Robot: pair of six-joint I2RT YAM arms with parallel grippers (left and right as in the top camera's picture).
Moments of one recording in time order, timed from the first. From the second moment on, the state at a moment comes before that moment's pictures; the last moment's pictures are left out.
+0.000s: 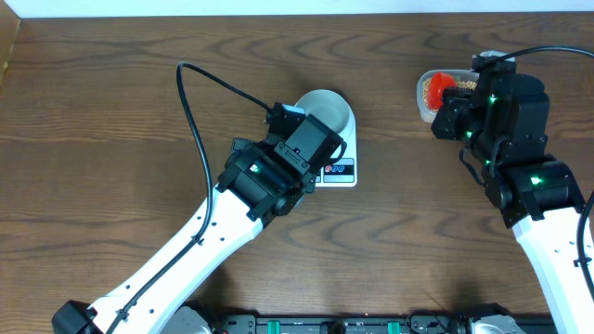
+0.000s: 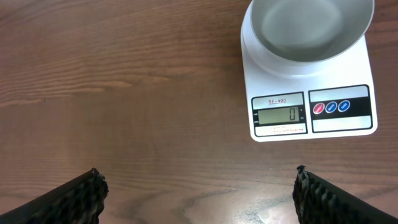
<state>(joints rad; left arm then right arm) -0.74 1.42 1.36 -1.13 -0.51 -0.47 0.17 1.20 1.12 -0.49 -0.01 0.32</state>
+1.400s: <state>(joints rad) -0.74 1.42 1.36 -1.13 -0.51 -0.46 0.17 1.19 1.12 -0.55 -0.08 0.26</state>
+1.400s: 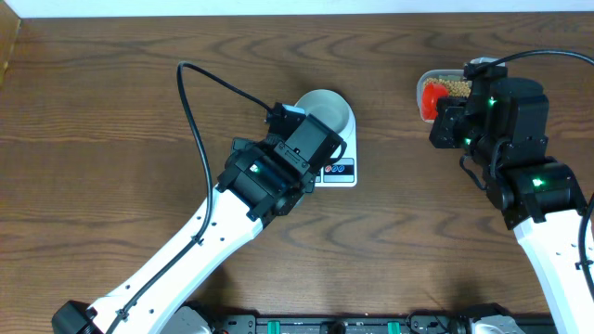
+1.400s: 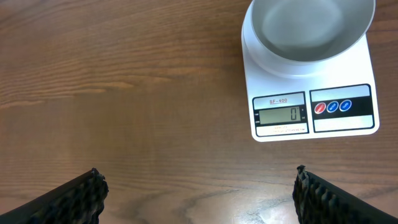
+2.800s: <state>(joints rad) -0.73 1.42 1.36 -1.10 -0.47 -0.41 0.17 1.19 1.12 -0.56 -0.08 0.25</state>
